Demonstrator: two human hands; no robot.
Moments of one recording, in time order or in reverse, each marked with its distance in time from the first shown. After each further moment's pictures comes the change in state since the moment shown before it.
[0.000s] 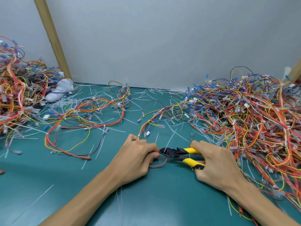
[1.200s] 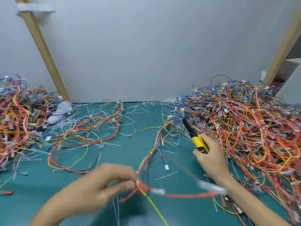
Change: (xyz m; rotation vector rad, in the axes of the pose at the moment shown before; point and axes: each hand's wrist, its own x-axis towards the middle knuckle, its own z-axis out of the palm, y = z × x) left_hand -0.044 0.030 -0.091 -0.411 -0.407 0.096; right_hand 0.005 0.019 -0.001 0.630 0.285 0.409
